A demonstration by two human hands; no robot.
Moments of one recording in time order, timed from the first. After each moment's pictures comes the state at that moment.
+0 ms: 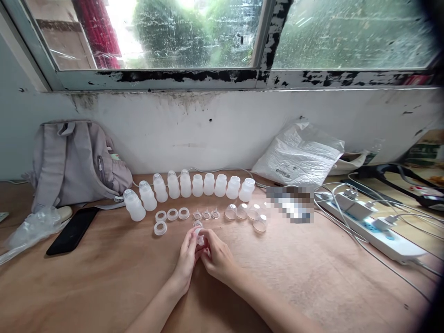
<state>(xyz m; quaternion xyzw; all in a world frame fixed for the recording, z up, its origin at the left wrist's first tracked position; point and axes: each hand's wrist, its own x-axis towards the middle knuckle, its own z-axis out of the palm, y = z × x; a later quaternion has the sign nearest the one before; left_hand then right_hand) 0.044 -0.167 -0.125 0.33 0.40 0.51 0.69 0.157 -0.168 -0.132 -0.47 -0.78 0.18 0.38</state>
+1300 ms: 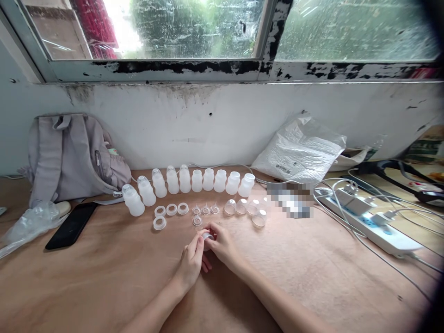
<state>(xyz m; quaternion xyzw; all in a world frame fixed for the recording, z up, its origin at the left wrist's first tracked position) 0.046 -0.179 -0.123 0.52 0.43 0.42 0.61 0.166 -0.153 -0.134 -0.52 -0.62 0.39 0.44</state>
